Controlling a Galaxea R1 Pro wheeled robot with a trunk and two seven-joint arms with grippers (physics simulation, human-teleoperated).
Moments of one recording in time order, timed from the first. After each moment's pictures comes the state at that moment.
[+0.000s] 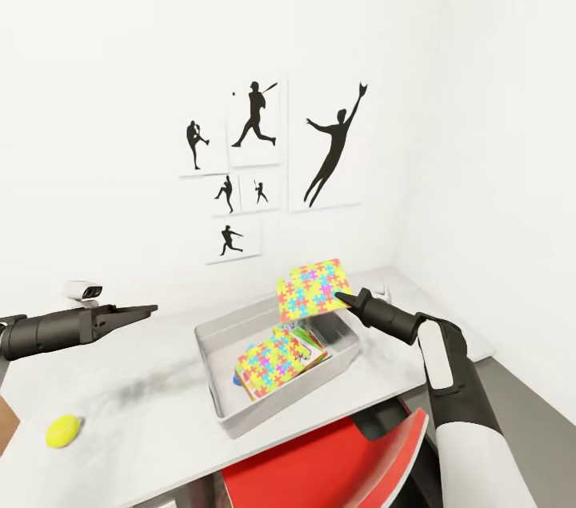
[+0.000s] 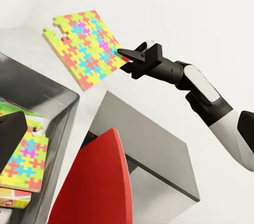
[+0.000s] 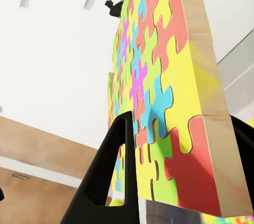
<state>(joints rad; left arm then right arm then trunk) -0.50 0.42 0.32 -1.44 0.17 1.02 -1.57 -0.63 0.10 -0.33 -1.17 -0.51 0.98 0.53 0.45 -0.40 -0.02</state>
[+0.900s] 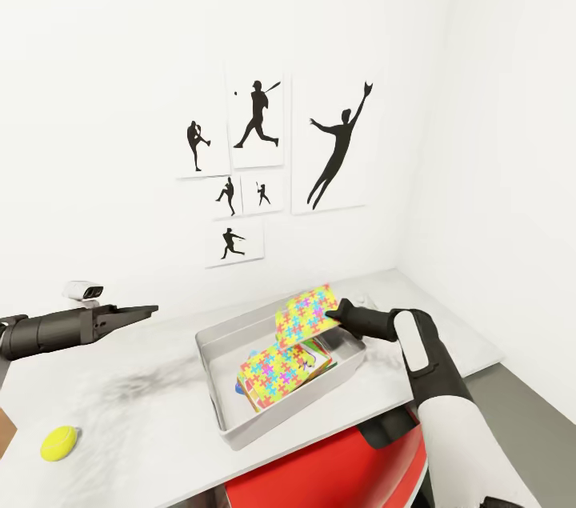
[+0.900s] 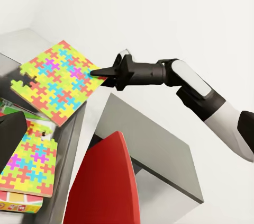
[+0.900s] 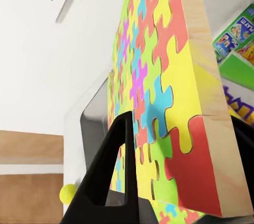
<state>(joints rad) -0.50 0.42 0.31 -1.44 0.17 1.02 -1.57 -0.72 0.11 -0.26 -0.96 -0.52 1.00 0.23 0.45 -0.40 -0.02</state>
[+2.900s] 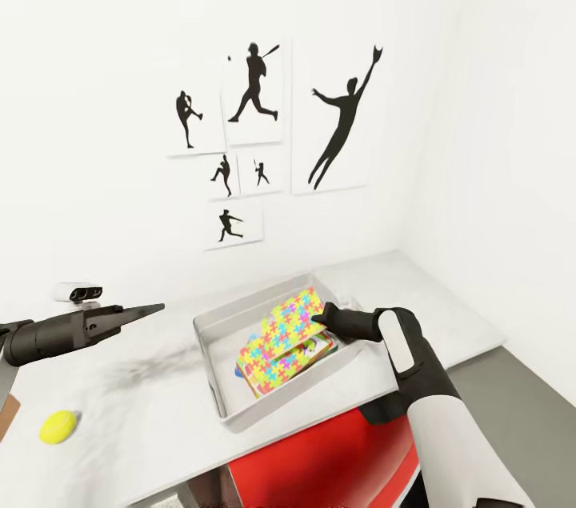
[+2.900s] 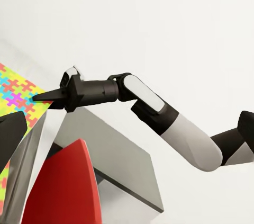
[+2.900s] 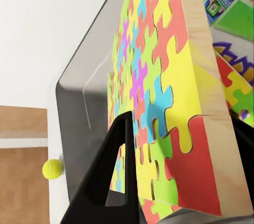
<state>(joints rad) -0.47 0.40 0.29 -1.44 0.36 1.02 -1.57 -0.73 0.13 -0.15 -0.95 -0.52 0.99 0.23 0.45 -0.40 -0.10</state>
